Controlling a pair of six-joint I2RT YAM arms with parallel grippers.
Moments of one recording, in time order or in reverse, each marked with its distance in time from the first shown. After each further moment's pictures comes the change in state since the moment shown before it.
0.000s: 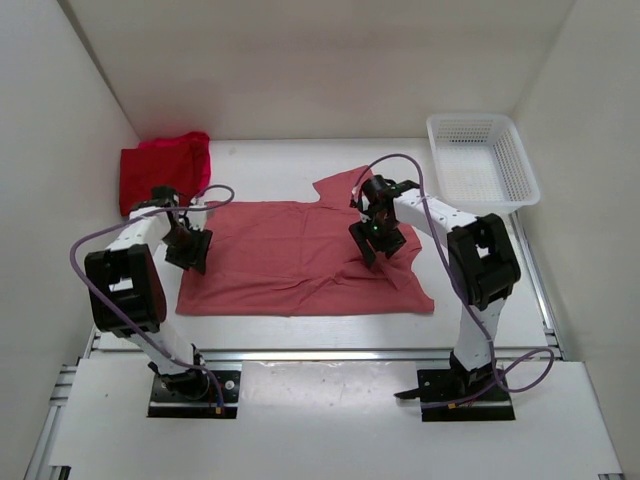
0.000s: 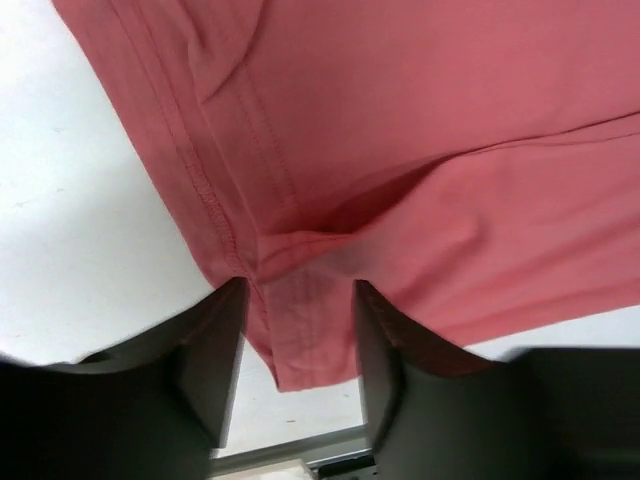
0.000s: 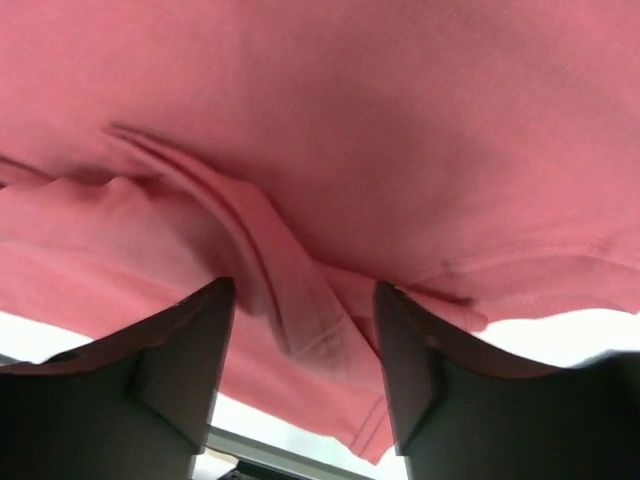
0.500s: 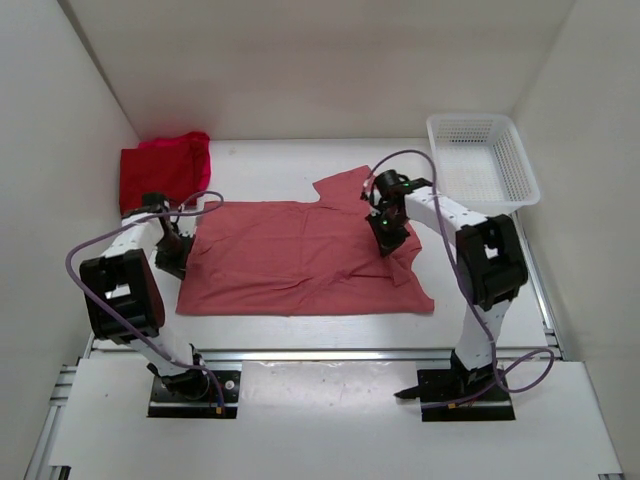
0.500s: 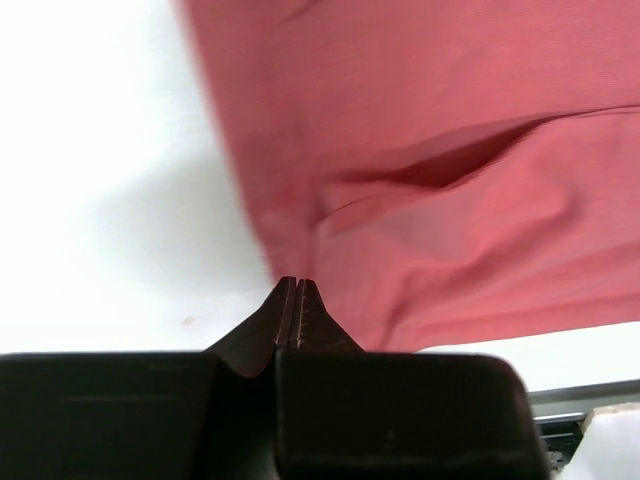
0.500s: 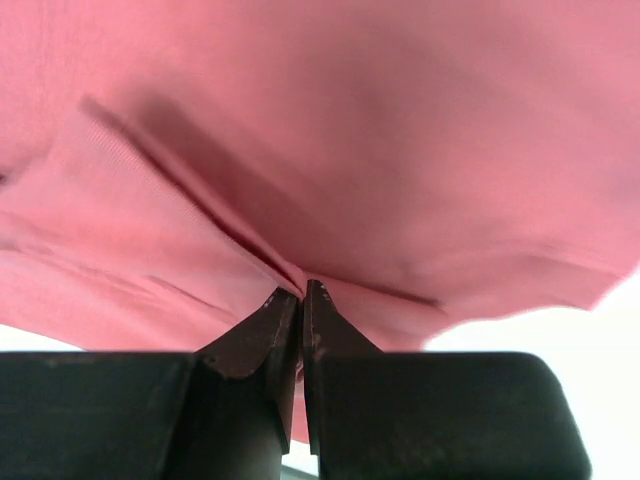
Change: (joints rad) left arm 0.056 -0.014 -0.060 0.019 -0.093 0.002; right arm -0.045 0.020 0.002 0.023 -0.004 -0.013
